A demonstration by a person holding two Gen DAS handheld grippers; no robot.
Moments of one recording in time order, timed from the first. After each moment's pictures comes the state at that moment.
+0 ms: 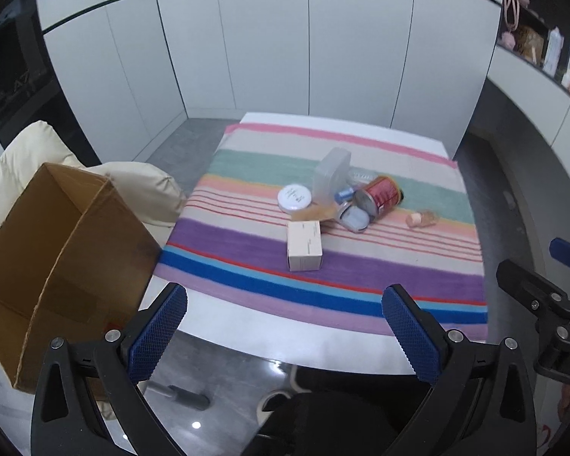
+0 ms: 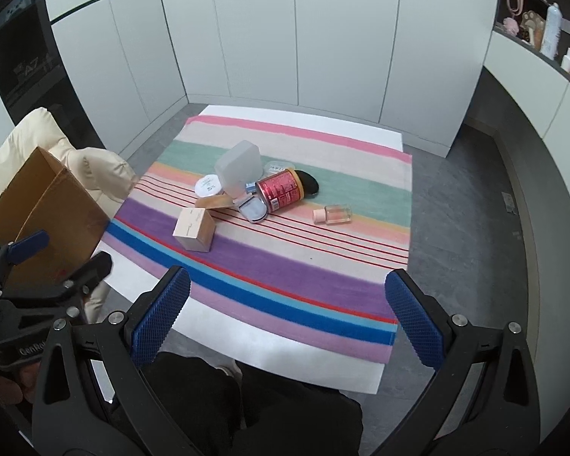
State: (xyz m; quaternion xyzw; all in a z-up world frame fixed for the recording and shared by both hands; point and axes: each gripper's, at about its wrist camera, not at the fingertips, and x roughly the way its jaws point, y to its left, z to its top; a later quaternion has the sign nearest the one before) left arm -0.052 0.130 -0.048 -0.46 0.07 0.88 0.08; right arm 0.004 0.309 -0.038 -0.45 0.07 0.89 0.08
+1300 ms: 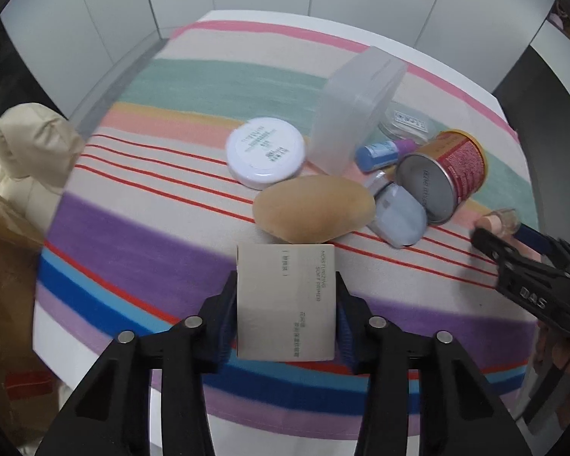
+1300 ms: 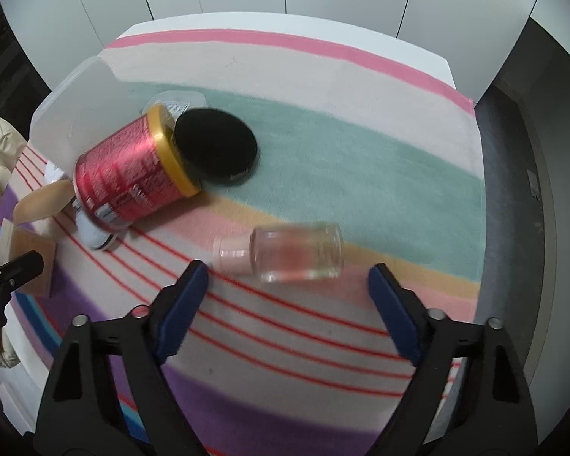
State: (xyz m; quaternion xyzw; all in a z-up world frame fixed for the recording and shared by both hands) left arm -0.199 0.172 -0.208 -0.59 0.03 0.80 0.09; right arm -0.163 0.412 -0.242 -0.56 0.06 0.83 0.07
